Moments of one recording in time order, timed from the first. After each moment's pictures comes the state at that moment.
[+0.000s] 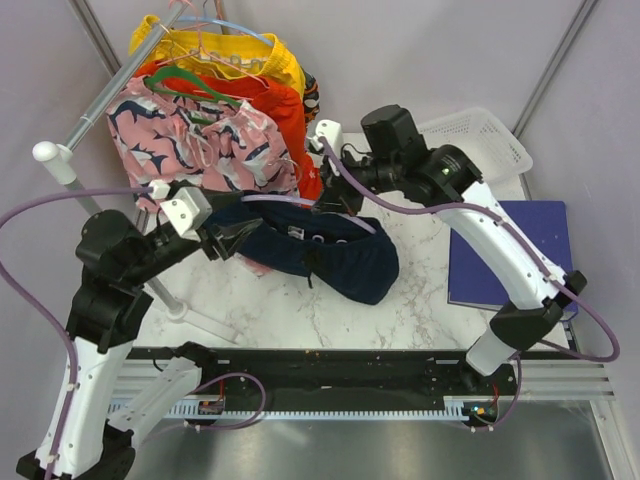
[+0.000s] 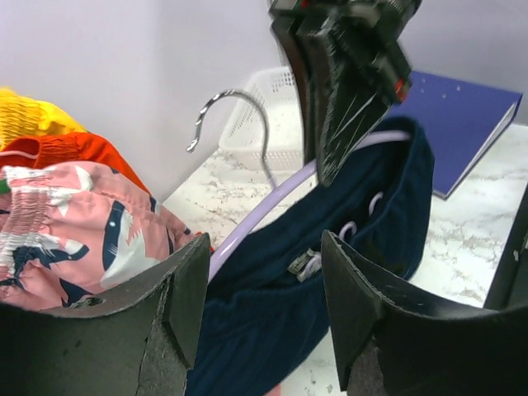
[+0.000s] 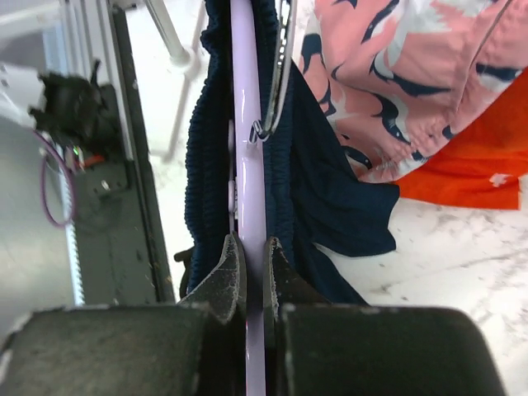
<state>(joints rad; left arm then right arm) -0.36 0.75 1.28 -0.49 0.58 0.25 0.73 1.60 2.02 -0.99 -0.51 -0.28</state>
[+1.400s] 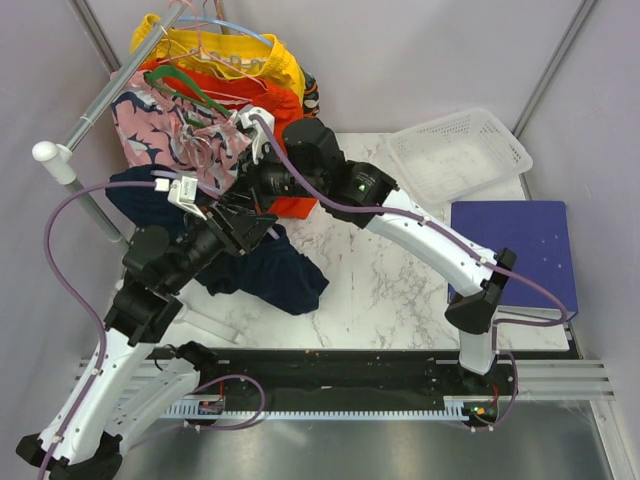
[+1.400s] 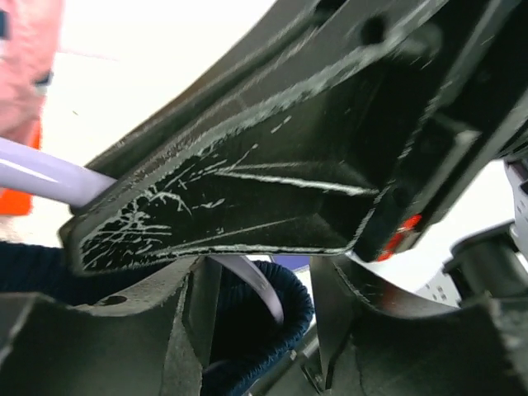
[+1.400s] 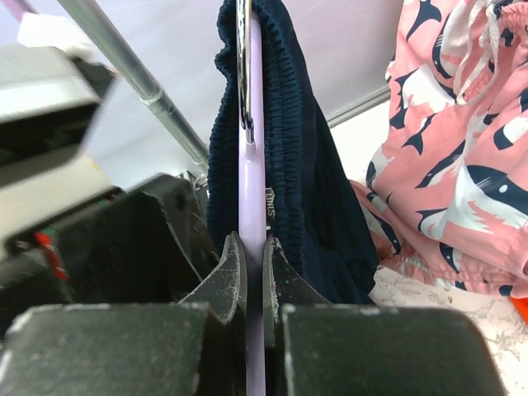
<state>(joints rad) -0.49 0.66 0.94 -0.23 0.22 -0.66 1.00 1.90 2.24 -0.53 -0.28 0.28</state>
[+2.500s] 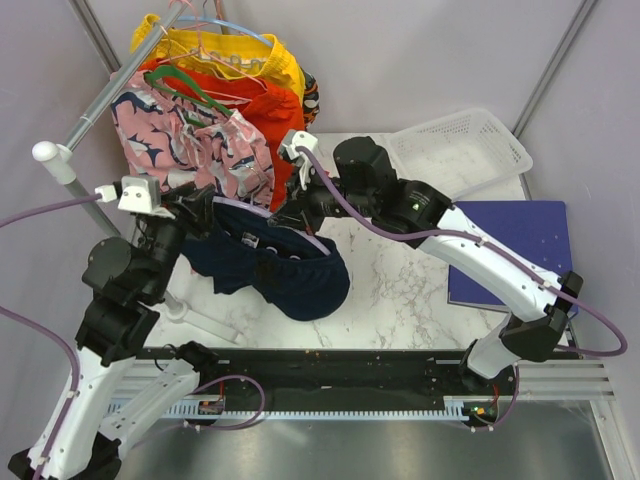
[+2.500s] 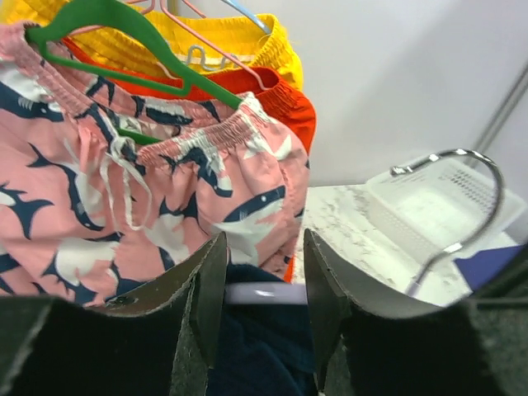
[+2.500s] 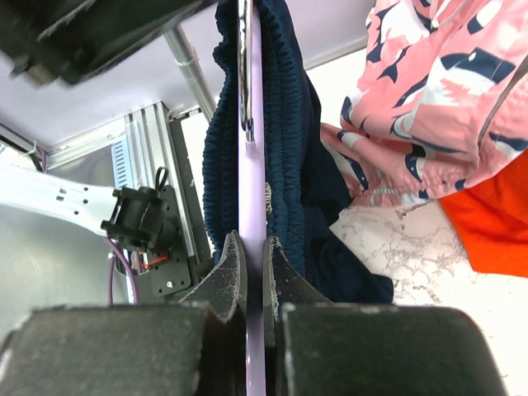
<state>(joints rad) -0.49 0.60 1.08 -0.29 -0.27 -0.10 0.96 1.57 1.82 -0.53 -0.33 0.11</state>
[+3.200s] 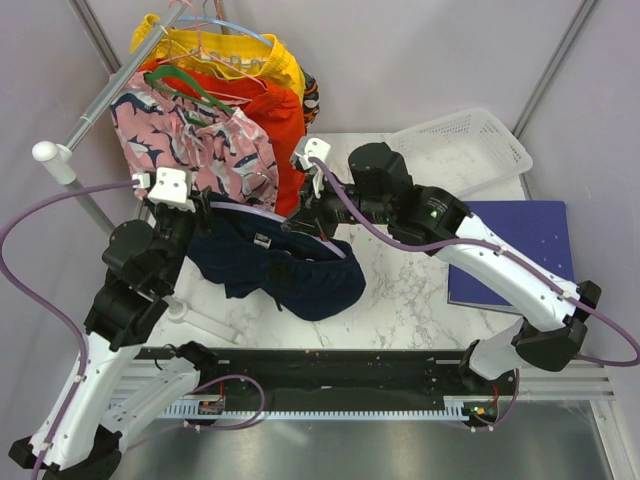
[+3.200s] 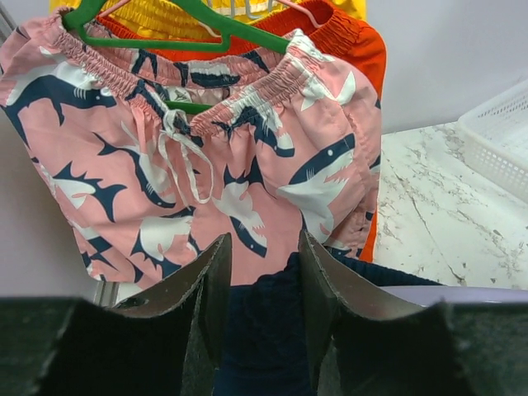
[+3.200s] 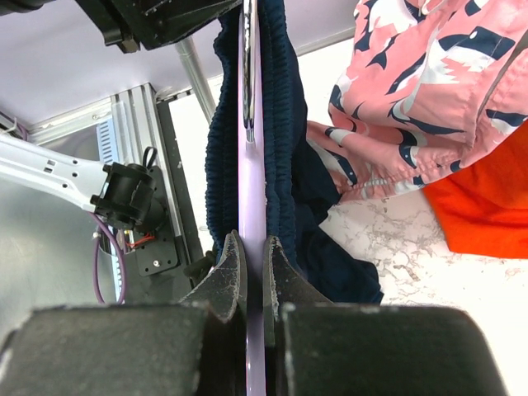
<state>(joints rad) -0.49 0.69 1.11 -0.38 -0.37 0.14 0.96 1.49 1.75 -0.57 -0.32 0.05</state>
